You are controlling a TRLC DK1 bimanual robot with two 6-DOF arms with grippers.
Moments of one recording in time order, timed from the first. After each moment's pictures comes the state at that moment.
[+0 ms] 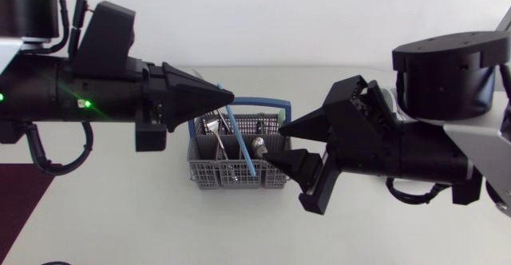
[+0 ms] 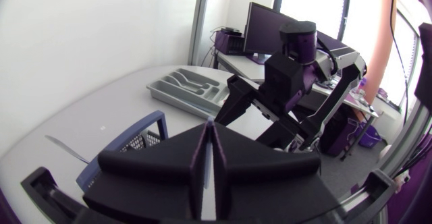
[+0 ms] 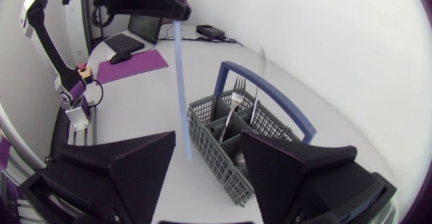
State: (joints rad) left arm -0.50 1.12 0.97 -0.31 0.66 0.13; right arm 0.72 1.06 0.75 -0.20 -0.26 -0.21
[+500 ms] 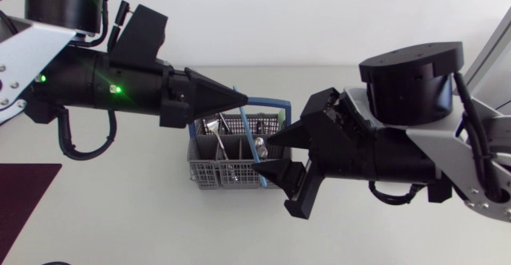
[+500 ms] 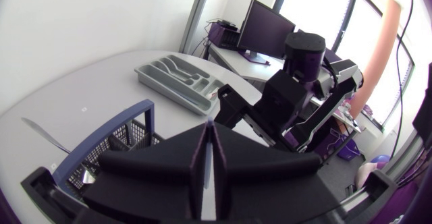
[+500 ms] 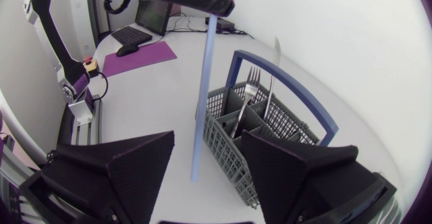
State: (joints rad) left arm -0.49 1.25 1.05 -0.33 0.74 0.05; right arm 0.74 1.14 0.75 -0.16 -0.28 -0.21
